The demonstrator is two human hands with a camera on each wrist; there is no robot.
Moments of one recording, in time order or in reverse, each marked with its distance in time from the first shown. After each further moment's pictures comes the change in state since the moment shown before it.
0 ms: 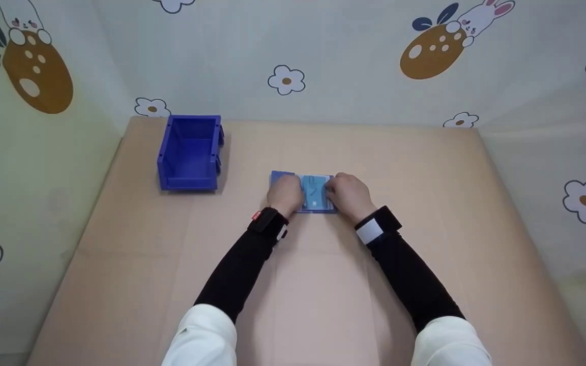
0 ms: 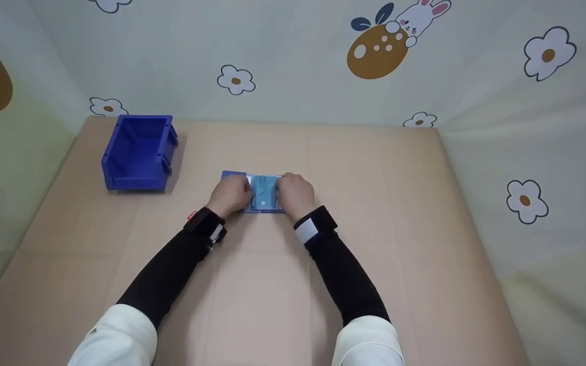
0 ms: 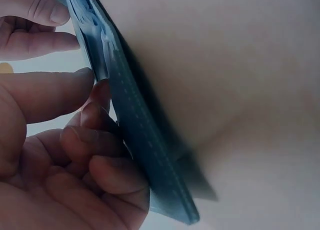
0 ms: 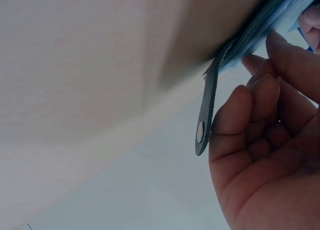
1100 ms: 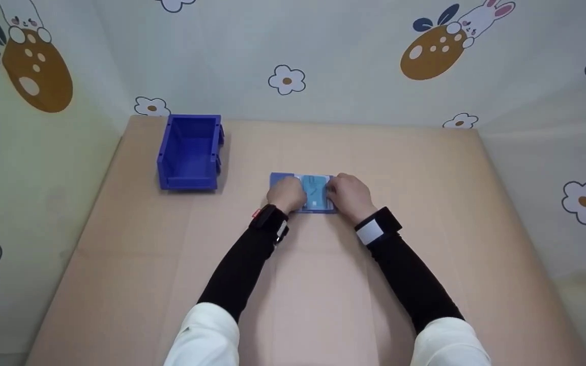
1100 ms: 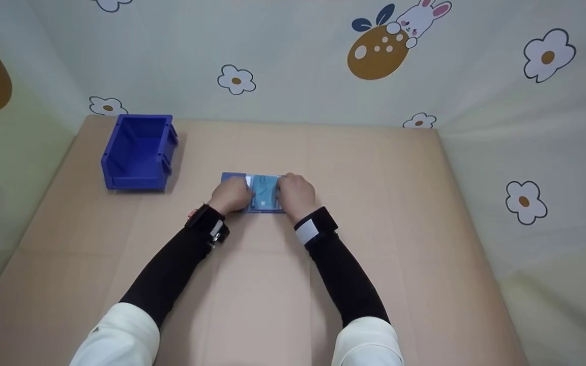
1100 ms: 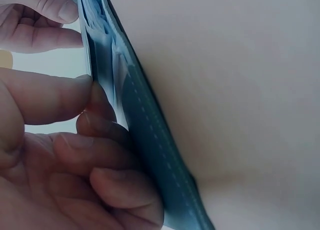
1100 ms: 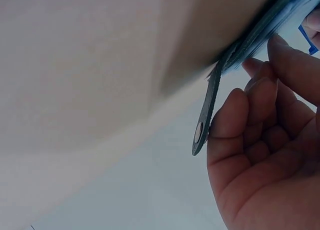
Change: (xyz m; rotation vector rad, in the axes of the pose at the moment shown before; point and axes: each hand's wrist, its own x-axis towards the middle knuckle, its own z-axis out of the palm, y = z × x) left_hand 0.004 -0.001 -0.003 -0.022 -0.139 -0.066; right_hand -0.001 0.002 0.002 0.023 0.011 0.020
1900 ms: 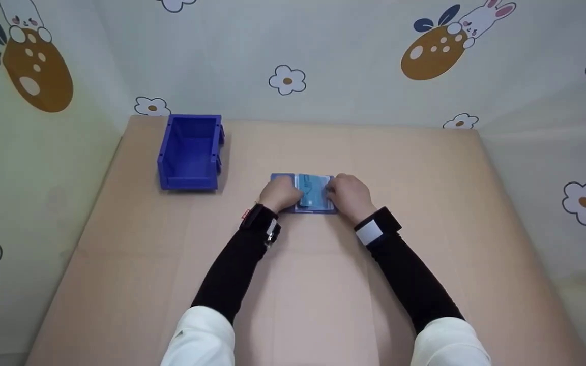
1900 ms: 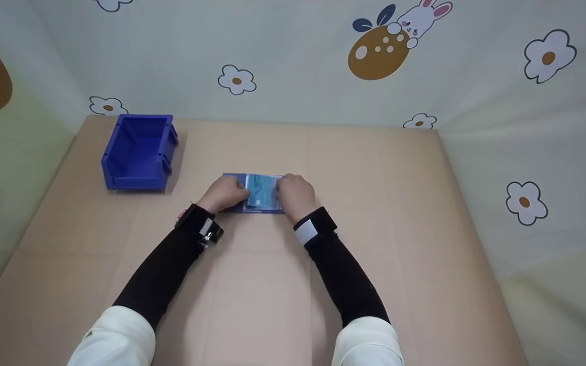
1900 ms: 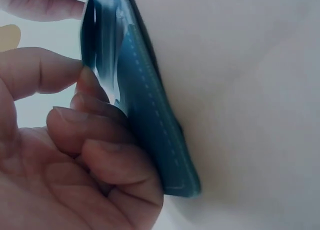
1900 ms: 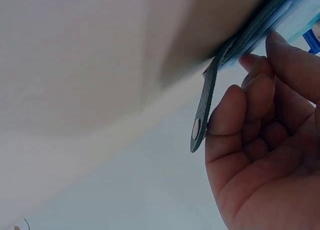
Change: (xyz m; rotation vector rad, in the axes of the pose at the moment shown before) left_hand -0.002 -0.017 -0.010 -0.168 -0.004 0.016; right_hand 0.001 -0.003 -0.002 -0.024 -0.019 0.000
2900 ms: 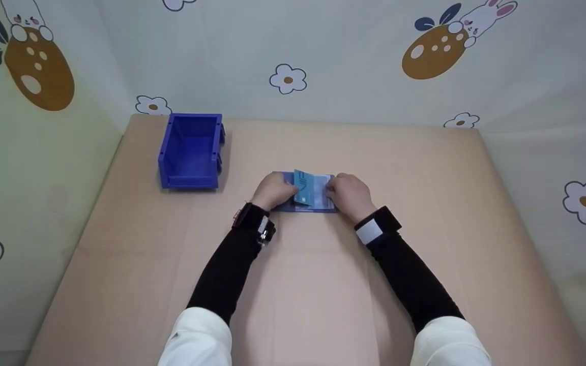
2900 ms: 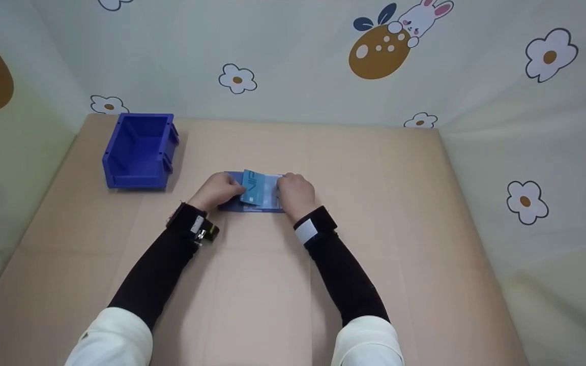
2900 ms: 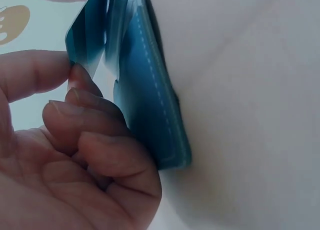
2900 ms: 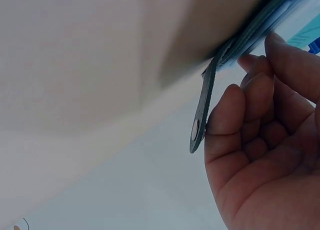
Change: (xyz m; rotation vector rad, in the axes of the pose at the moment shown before) left_hand 0.002 -0.014 -0.011 -0.134 0.019 0.021; right_hand 0.000 -0.001 0.000 -0.014 -0.008 -0.008
